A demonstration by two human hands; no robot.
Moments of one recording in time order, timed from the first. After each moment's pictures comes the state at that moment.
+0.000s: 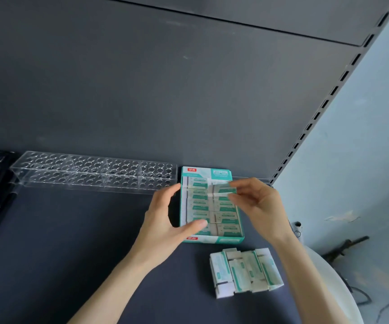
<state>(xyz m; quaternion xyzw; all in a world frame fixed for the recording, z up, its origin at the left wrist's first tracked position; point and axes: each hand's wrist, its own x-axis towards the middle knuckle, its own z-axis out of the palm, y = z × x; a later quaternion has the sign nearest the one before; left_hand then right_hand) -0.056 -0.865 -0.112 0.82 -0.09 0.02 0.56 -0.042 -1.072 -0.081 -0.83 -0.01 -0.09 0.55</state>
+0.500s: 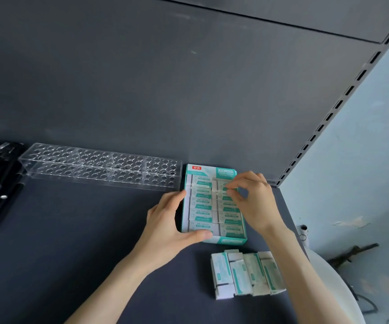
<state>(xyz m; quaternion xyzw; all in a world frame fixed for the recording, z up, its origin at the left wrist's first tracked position) -0.058 -0.865 -0.120 0.86 -0.07 -0.04 0.50 -0.009 -1.073 -0.098 -0.95 -0.07 -0.15 0.24</state>
